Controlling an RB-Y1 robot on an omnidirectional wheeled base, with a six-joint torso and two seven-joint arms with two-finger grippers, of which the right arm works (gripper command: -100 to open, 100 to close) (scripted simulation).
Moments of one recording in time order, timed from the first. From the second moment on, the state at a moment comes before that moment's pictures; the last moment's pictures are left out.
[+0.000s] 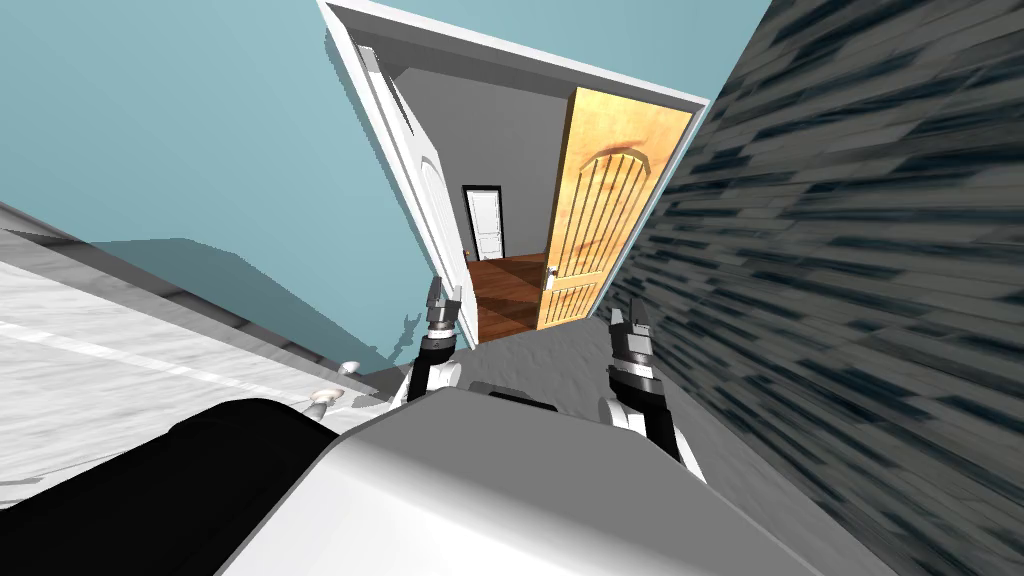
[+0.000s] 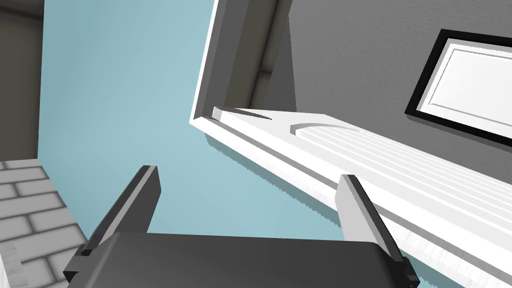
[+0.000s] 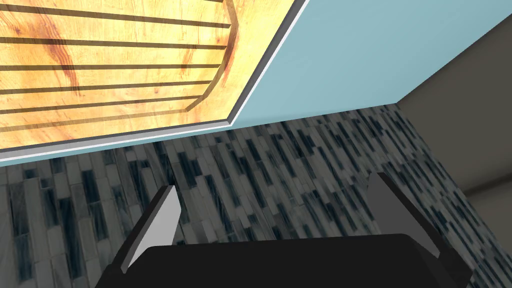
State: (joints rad) arm 0.50 -0.01 0.05 -2.21 0.03 -0.45 0.16
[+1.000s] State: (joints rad) arm 0.33 -0.03 0.06 -1.94 -0.02 -0.48 0.16
